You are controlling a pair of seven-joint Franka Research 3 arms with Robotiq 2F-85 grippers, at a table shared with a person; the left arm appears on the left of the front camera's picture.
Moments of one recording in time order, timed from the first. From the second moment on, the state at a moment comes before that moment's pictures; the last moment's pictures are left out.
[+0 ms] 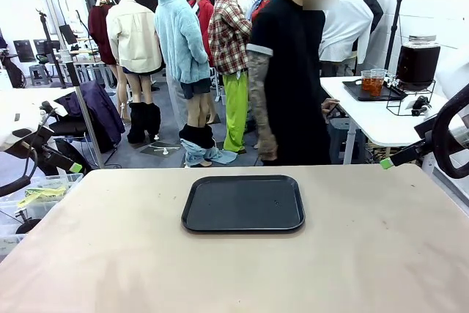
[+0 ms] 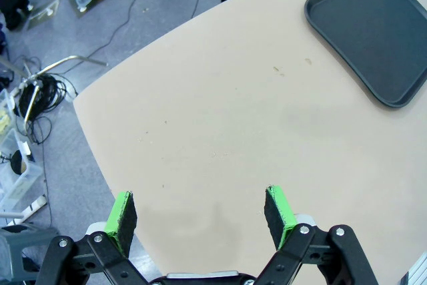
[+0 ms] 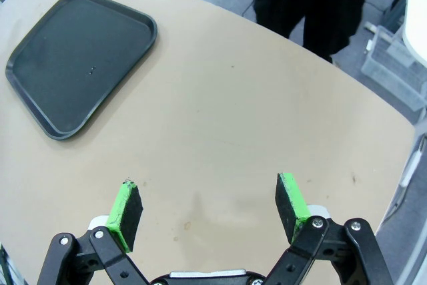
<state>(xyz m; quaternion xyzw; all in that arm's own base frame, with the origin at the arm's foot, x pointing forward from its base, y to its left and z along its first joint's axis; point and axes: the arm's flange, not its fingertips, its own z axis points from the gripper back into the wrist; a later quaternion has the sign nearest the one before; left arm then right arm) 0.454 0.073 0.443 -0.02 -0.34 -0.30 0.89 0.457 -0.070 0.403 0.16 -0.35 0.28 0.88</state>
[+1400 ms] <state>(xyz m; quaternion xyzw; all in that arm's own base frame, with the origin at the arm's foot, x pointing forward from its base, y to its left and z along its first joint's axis) 0.454 0.073 0.443 -0.02 -0.34 -0.30 0.89 0.457 -0.070 0.403 0.16 -0.35 0.28 0.88</state>
